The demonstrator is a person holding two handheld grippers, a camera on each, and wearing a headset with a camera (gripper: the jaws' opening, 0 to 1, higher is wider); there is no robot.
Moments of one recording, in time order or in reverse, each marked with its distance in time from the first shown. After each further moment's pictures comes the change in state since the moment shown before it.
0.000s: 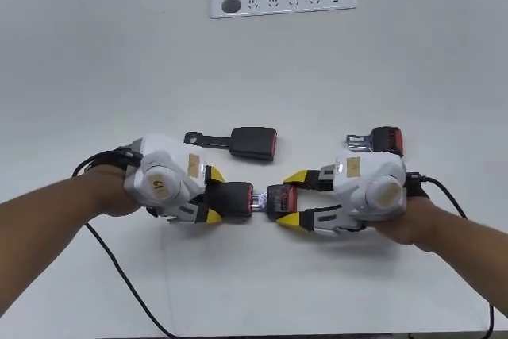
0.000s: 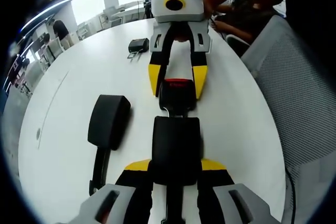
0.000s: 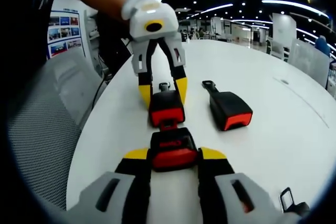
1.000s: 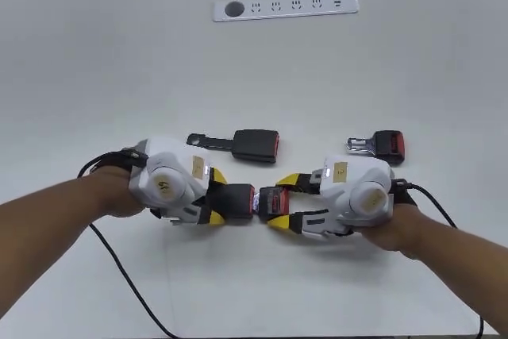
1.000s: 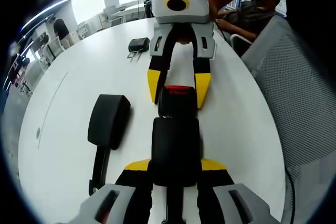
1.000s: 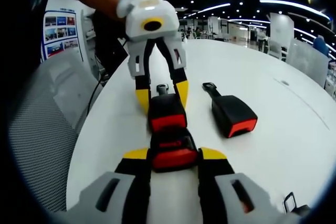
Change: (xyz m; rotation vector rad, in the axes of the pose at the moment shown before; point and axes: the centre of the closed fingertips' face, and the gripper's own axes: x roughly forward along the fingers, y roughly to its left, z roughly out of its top) left arm 0.001 0.001 0.000 -0.011 -0.003 0.000; right arm 0.013 0.004 0.005 0.007 0.002 -0.035
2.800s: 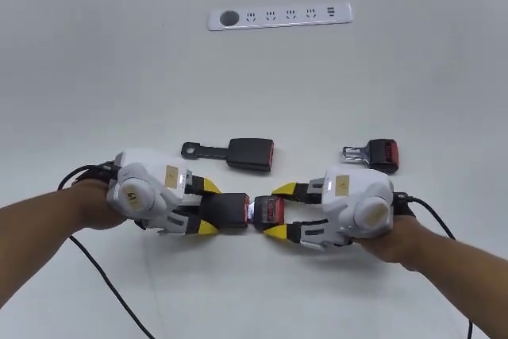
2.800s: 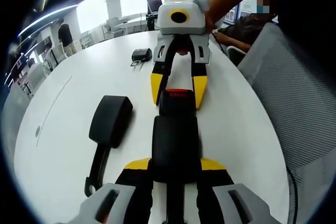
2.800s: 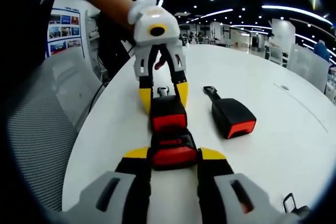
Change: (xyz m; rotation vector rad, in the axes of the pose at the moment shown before) left arm -0.005 -0.002 -0.001 -0.005 -0.127 -0.004; right arm -0.004 0.003 0.001 -0.035 -0.044 0.007
